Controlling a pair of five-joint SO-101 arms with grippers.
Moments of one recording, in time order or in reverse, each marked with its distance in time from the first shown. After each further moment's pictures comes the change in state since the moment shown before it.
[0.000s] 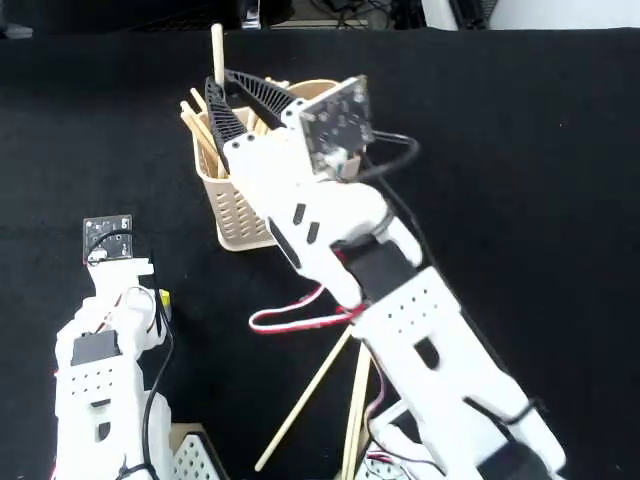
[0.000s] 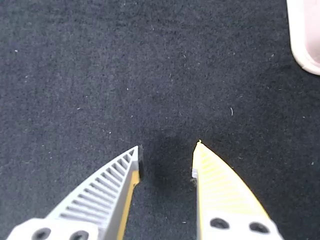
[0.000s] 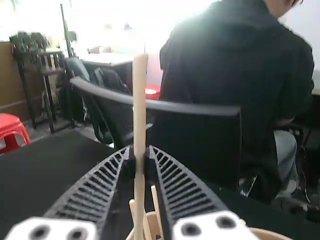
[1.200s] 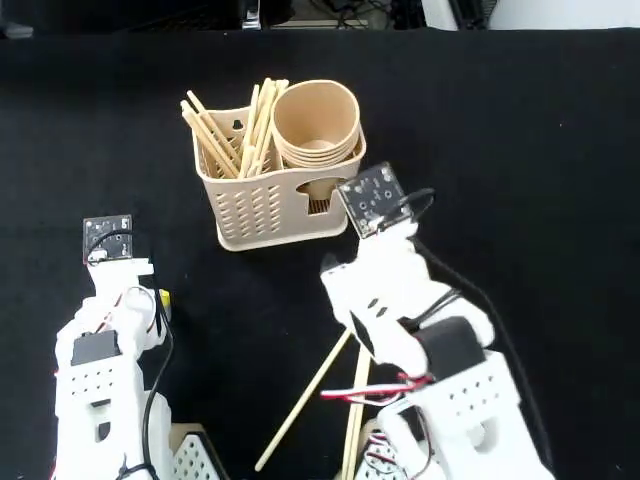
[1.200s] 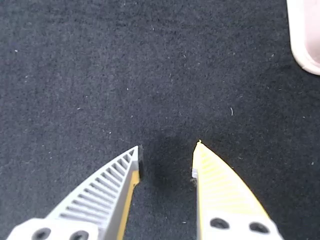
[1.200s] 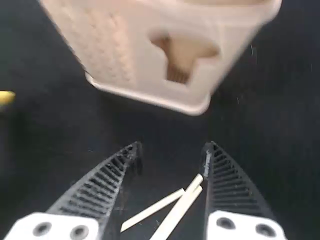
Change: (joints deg) left arm 0.0 0.0 0.0 0.0 0.0; right arm 12.2 -30.7 25.9 54.6 1.4
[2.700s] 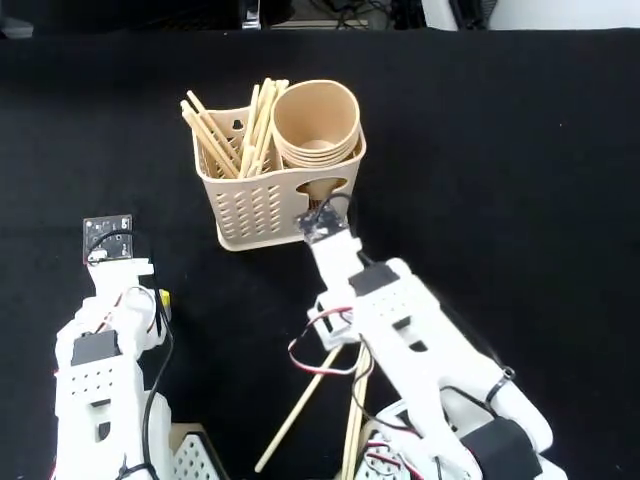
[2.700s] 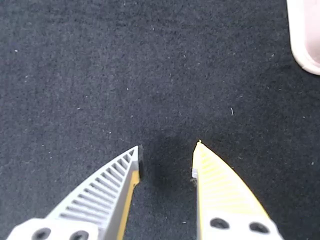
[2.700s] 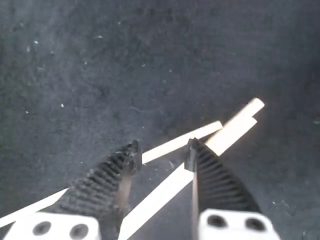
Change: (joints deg) left arm 0.0 0.0 0.0 0.0 0.0; right arm -3.8 37.8 1.8 -3.7 -0.1
